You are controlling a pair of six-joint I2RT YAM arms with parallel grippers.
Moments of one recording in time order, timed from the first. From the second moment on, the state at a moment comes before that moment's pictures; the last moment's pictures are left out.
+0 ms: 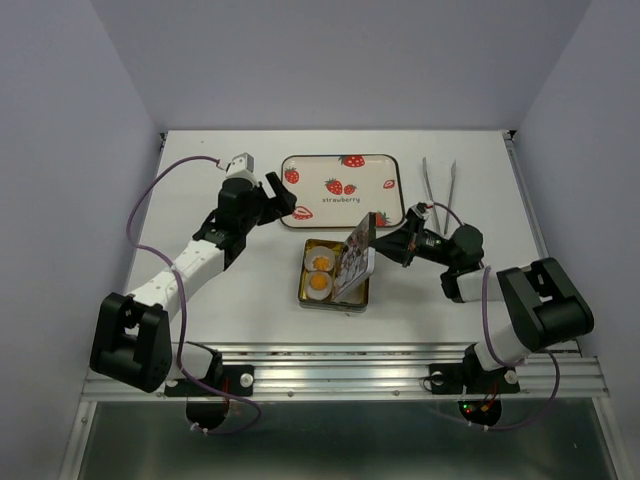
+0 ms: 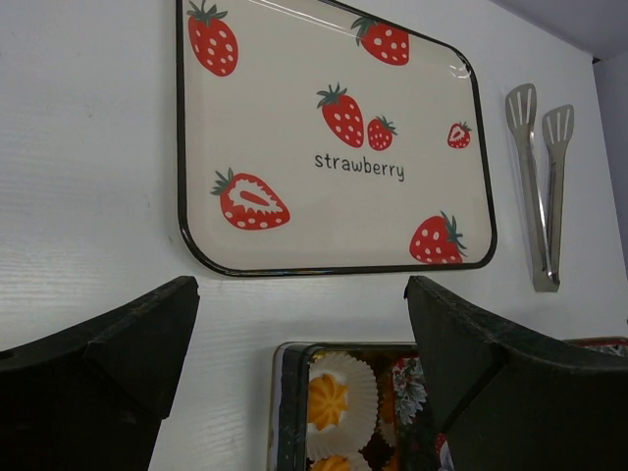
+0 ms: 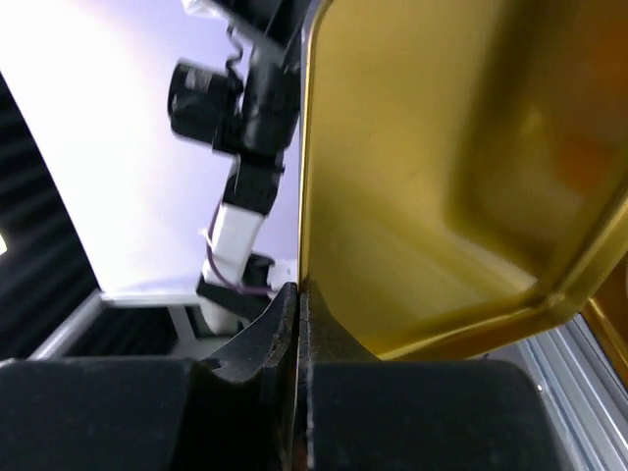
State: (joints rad) left arm -0.36 1.31 0.83 0.08 -0.01 -0.60; right arm 0.26 1.51 0.39 1.32 -0.98 1.81
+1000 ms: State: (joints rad) left arm -0.40 1.39 0.89 0.02 -0.09 -0.60; right arm 0.16 1.55 0.19 1.31 -1.26 1.70
